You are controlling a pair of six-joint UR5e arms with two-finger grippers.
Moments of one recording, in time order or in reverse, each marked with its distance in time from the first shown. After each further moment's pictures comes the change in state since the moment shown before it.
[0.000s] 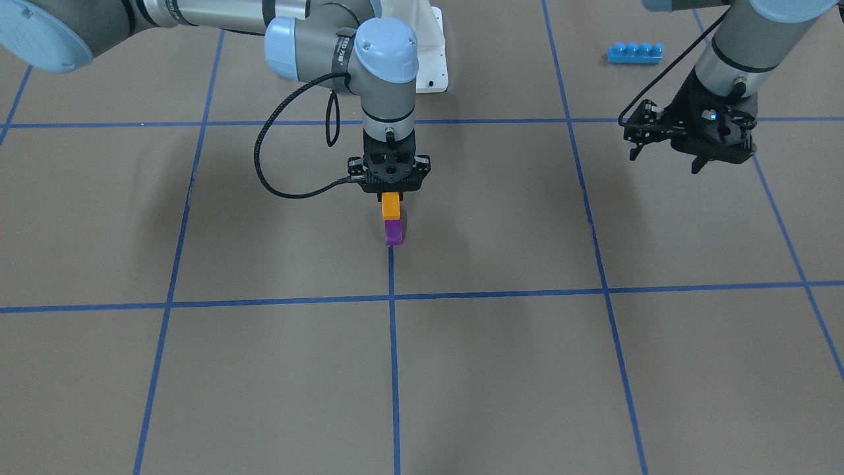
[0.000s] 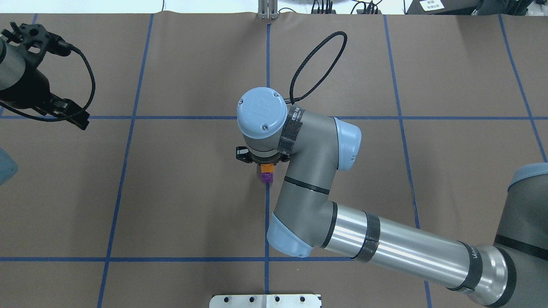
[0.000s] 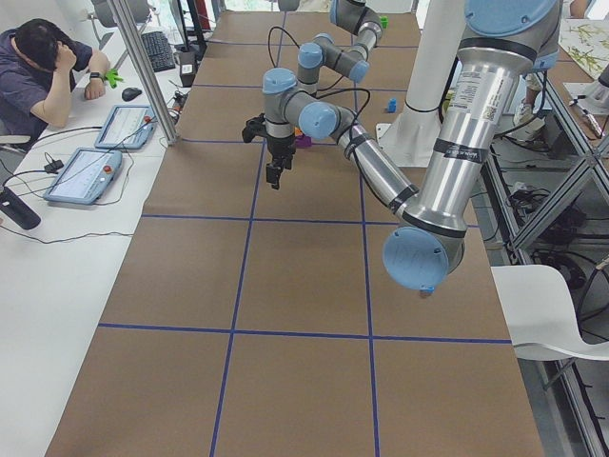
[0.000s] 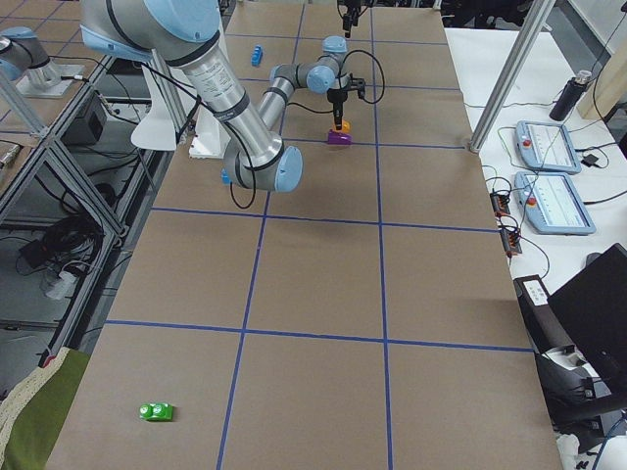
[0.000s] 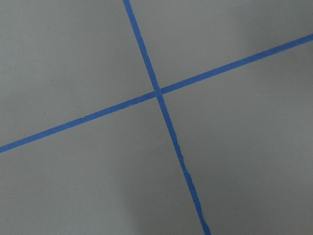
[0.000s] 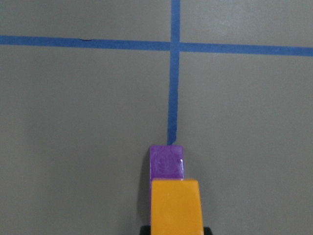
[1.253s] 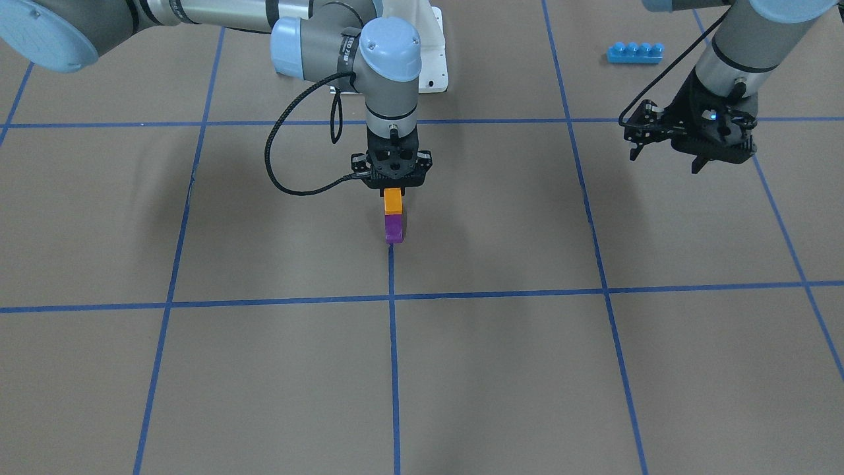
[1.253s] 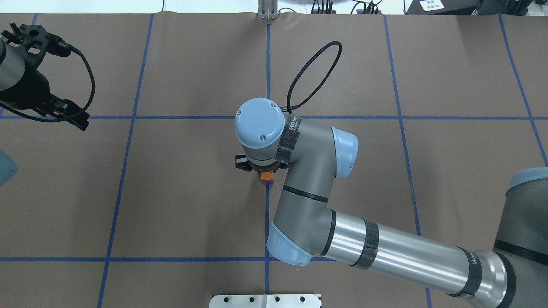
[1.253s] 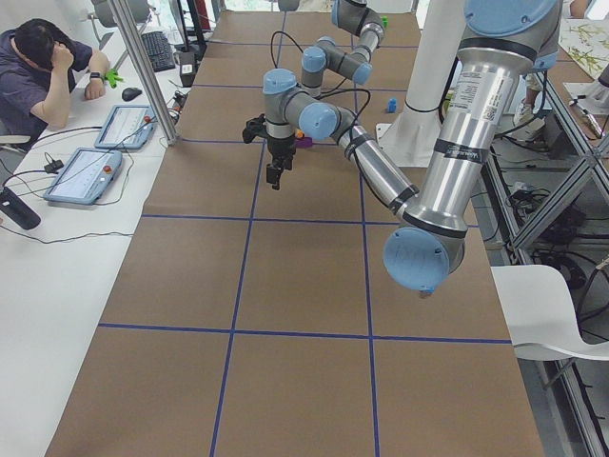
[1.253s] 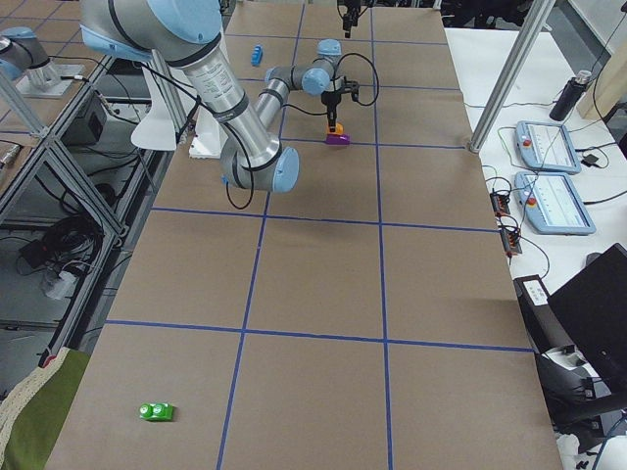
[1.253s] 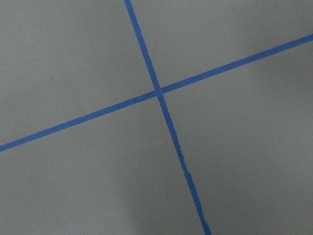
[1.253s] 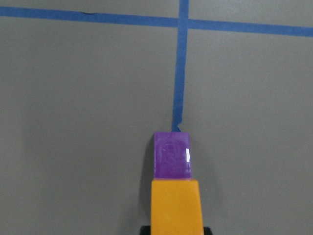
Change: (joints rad) left arm 0.001 0.002 0.000 -0.002 0.000 -0.001; right arm -0.020 -0.009 -0.003 0.004 -0.003 -0.011
